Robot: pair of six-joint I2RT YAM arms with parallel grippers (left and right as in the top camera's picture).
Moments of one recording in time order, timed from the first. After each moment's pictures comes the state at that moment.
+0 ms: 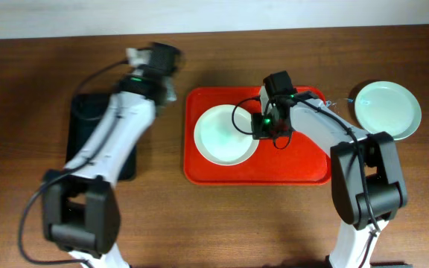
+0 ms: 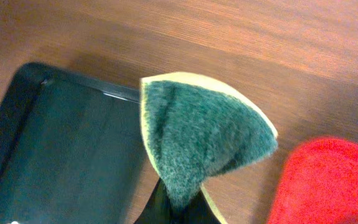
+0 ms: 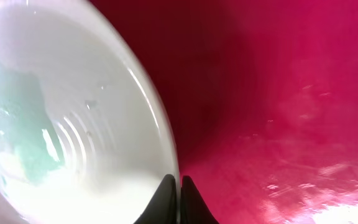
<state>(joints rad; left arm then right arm) -0.25 1.88 1.57 -0.74 -0.39 -0.48 0.26 2.00 1.34 -0.65 -0.23 0.20</state>
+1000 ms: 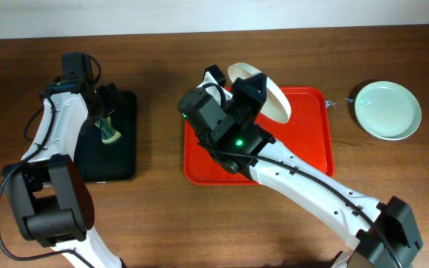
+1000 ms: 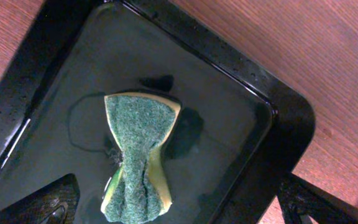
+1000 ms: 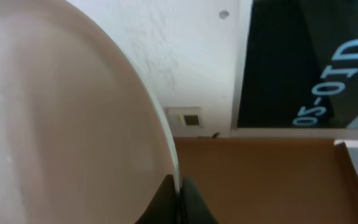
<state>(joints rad) 0.13 1.95 1.50 -0.75 -0.04 -0.48 0.80 1.70 1.44 -0.44 1.32 -0.75</state>
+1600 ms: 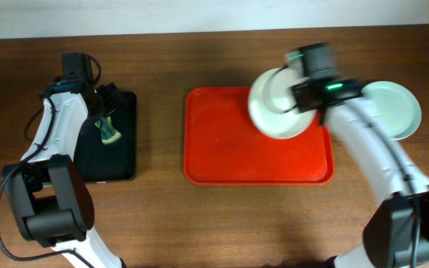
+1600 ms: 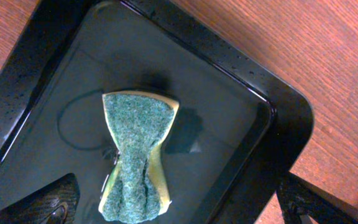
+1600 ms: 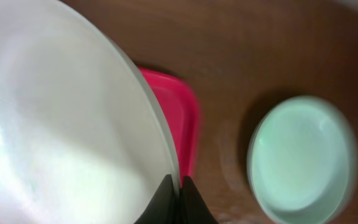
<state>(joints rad) 0.13 1.95 1.50 -0.75 -0.03 -0.48 0.09 1.71 1.43 -0.73 0.22 -0.13</state>
